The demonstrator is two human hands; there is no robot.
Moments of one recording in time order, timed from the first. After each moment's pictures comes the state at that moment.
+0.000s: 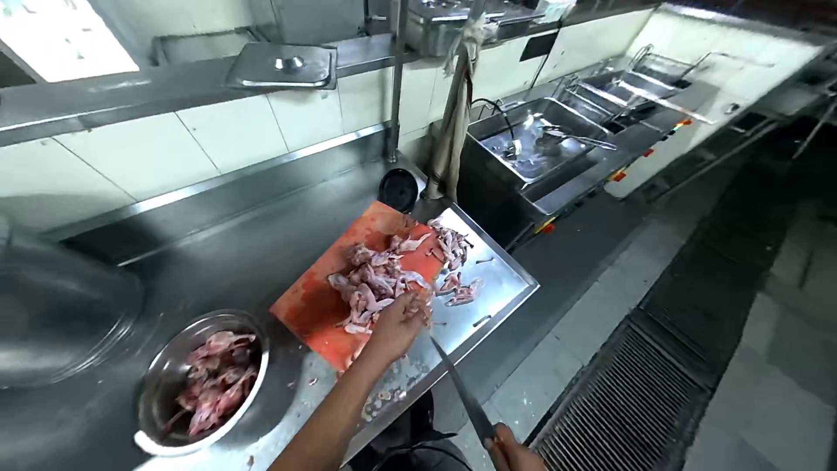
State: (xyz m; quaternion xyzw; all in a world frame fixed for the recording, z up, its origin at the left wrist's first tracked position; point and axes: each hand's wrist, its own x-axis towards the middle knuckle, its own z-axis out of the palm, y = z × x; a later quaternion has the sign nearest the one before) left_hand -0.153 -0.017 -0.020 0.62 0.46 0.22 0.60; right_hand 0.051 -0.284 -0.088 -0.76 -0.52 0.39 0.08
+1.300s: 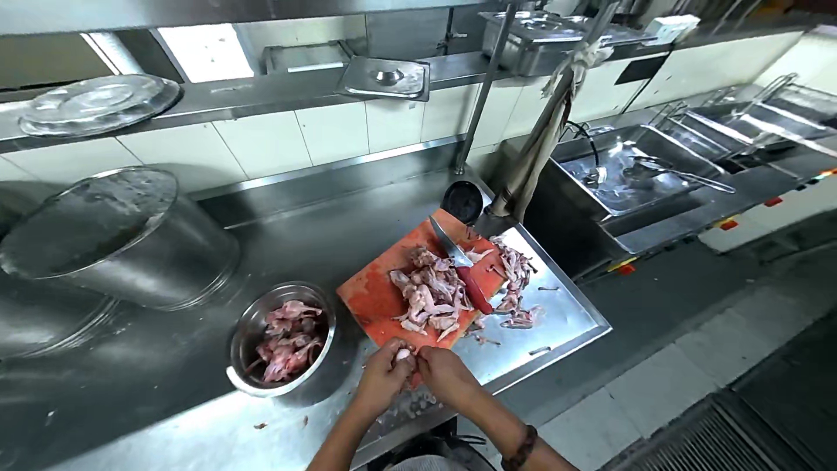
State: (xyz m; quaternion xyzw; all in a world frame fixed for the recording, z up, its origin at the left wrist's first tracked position) left_hand -0.285 -0.085 -0.069 0.55 0.51 0.30 0.59; right_hand -0.105 -0.071 -0.039 -0.58 -0.70 0.41 -0.03
